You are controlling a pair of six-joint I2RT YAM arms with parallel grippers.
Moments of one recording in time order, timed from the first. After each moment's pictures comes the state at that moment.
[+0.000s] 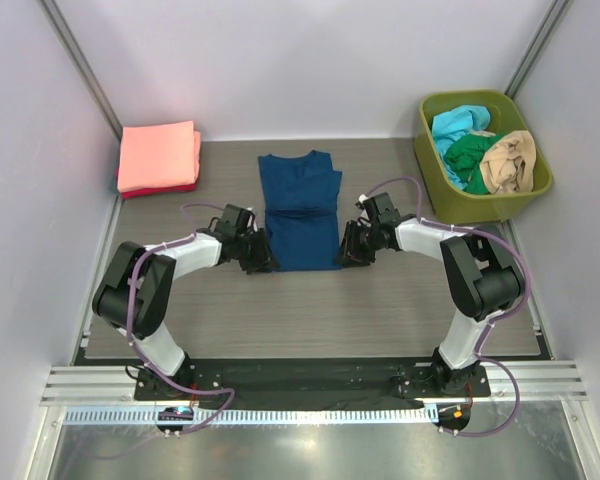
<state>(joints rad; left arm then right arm) -0.41 1.68 0.88 -0.20 0.30 -0.69 0.38 1.78 0.98 -0.25 -0.40 0.58</state>
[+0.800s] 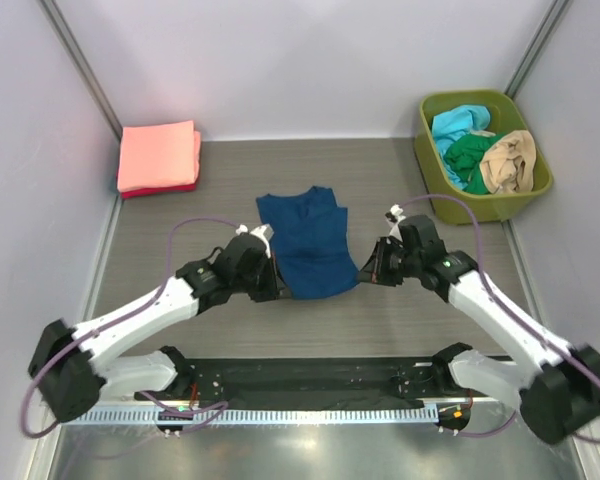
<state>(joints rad) -0.76 1.19 0.78 -0.41 0.14 -0.86 0.43 1.11 0.73 -0.47 -0.34 0.63</state>
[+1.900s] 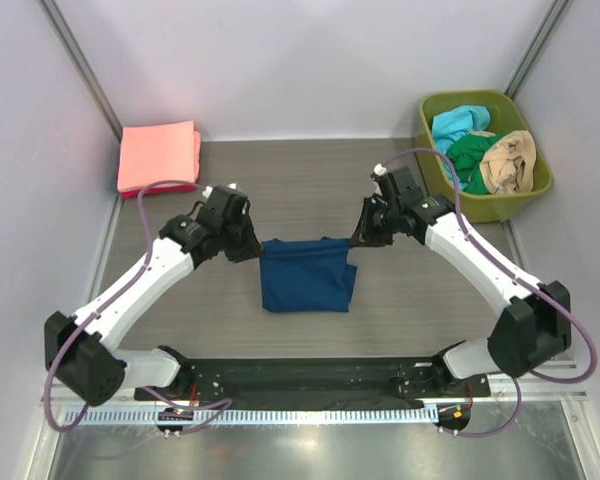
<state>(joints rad) -0.57 1.25 1.13 -0.78 -0.01 -0.82 0.44 1.39 1.19 -0.73 -0.21 0.58</state>
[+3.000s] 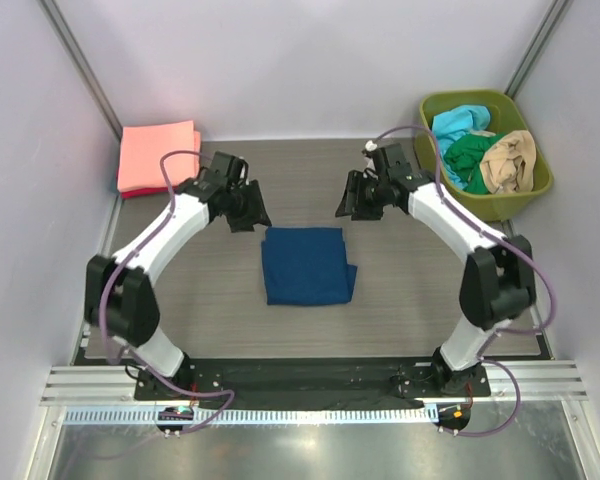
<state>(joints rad) -0.37 1.66 1.39 -0.71 0.14 -0.59 0.35 1.74 1.43 -0.59 -0.26 0.47</state>
